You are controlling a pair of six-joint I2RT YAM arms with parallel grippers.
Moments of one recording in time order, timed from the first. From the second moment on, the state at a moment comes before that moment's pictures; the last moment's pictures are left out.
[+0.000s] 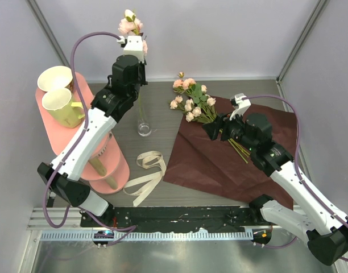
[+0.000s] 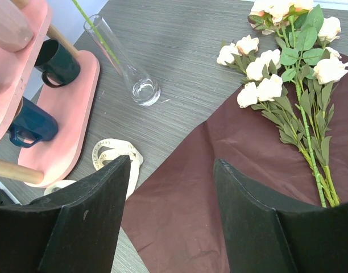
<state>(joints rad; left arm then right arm) -0.55 1.52 1.78 -0.44 -0.52 -0.06 0.52 0.90 0.89 -0.22 -0.12 0.29</state>
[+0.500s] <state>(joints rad) -0.54 1.49 1.56 -0.30 -0.61 -0.10 0.52 0.91 0.88 -0.22 -0.12 0.29</state>
